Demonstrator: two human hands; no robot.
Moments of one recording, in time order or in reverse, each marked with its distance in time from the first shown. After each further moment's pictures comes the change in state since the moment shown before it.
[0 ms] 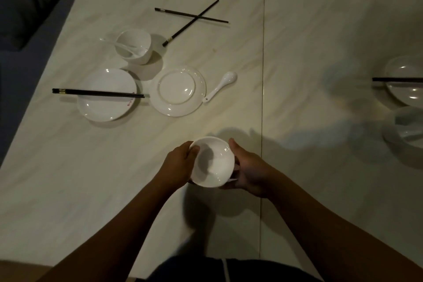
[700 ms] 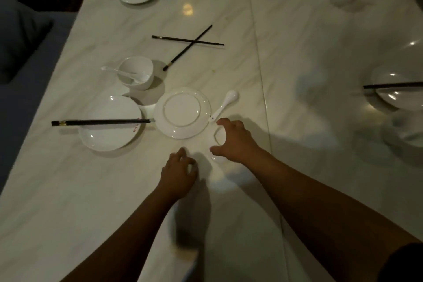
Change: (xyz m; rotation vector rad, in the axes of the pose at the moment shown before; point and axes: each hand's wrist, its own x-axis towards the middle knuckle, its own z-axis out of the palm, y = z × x) left_hand 0.056 -0.048 -0.032 0.539 -0.005 0.212; right_hand 0.069 -0.066 0.037 -1.155 0.562 -0.454
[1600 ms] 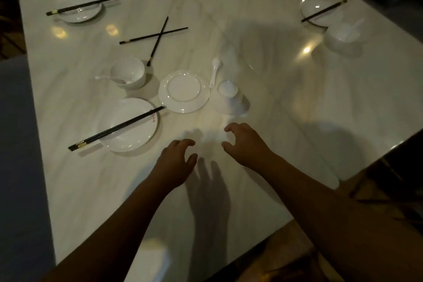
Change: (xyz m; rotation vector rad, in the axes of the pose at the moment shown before) left_hand -0.068 -0.109 -0.101 0.118 -0.167 0.387; right_hand -0.142 -0.108 0.121 0.172 0.340 0.263
